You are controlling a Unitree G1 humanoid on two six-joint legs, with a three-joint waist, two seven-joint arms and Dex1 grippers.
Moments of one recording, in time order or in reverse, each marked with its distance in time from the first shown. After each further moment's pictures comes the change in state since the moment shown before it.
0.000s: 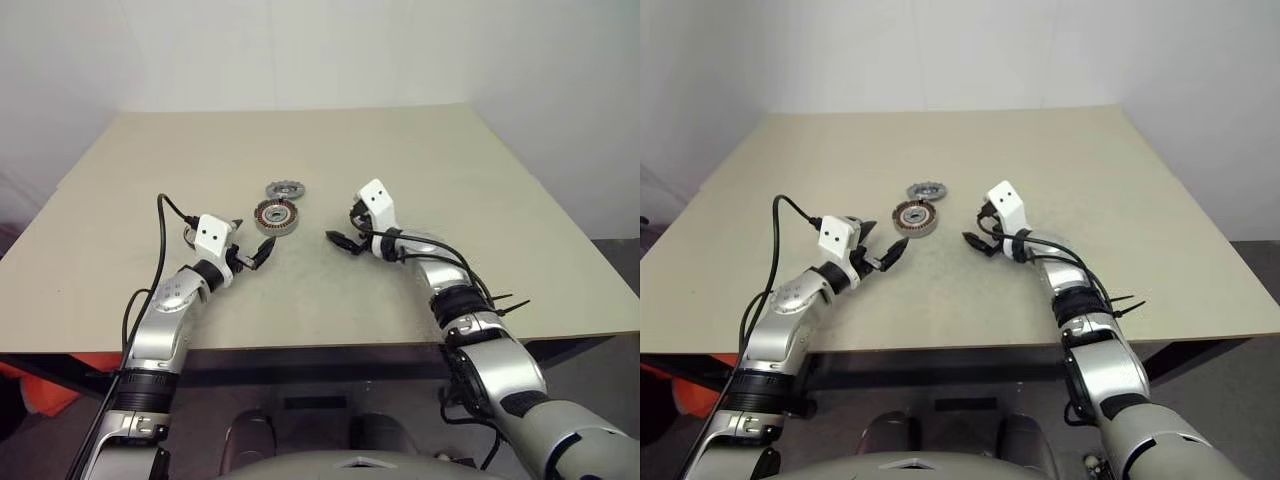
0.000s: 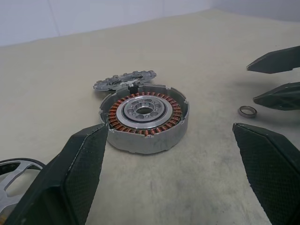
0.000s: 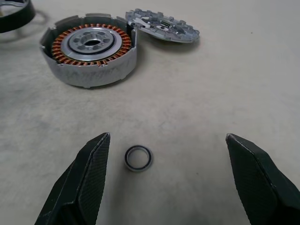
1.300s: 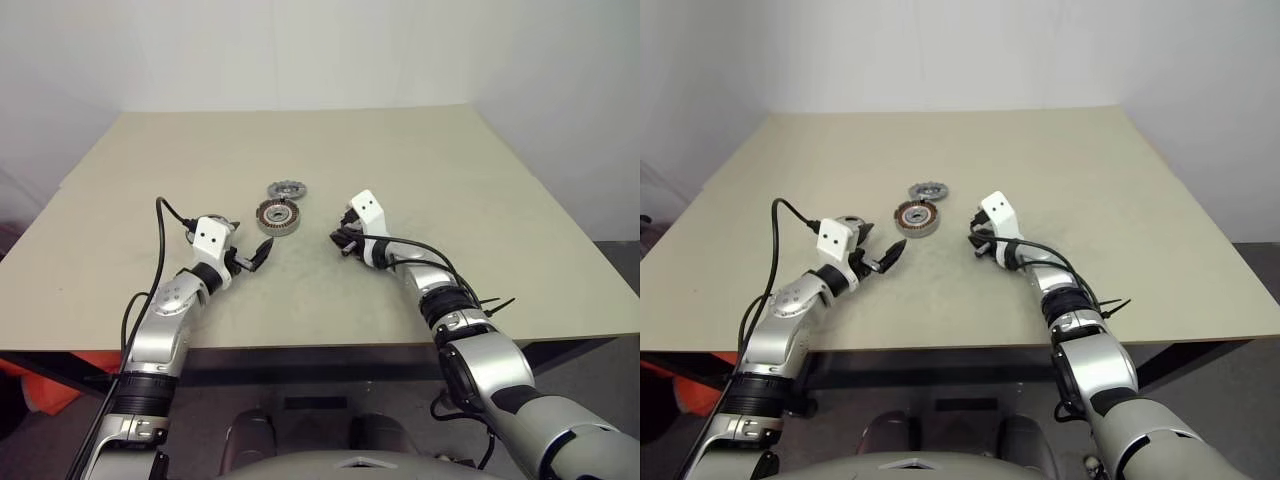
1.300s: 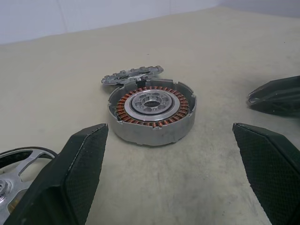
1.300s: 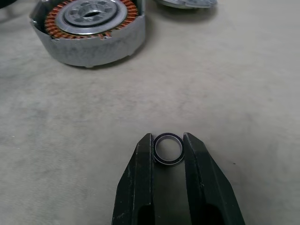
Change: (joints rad) left arm 0.014 0.002 0.001 0.000 0.005 -0.007 0.019; right arm -0.017 0.015 -0.012 0.113 -0.013 -0.012 -0.028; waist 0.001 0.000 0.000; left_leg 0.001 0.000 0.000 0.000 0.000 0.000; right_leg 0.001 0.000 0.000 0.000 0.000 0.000
